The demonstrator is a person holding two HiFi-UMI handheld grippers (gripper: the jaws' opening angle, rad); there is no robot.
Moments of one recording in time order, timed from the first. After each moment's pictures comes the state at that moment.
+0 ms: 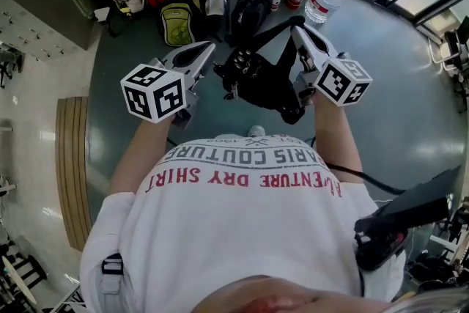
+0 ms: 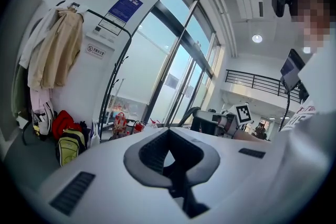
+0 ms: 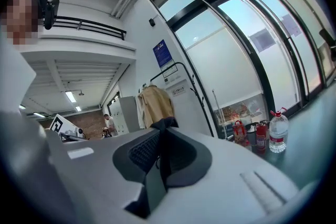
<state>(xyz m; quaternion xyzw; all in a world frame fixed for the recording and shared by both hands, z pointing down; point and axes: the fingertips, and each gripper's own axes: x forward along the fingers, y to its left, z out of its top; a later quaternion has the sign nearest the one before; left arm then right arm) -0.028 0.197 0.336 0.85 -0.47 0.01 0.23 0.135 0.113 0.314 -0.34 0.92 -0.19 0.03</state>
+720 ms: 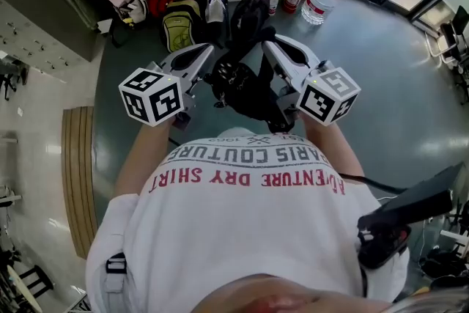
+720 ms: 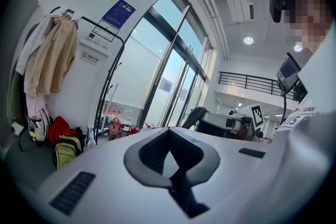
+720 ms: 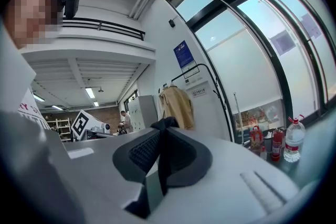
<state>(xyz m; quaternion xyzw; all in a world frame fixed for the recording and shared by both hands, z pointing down) -0.019 0.243 0.302 0.87 -0.45 0.00 0.20 0.088 0.225 0.269 -0.26 0.95 -0.14 0.03</state>
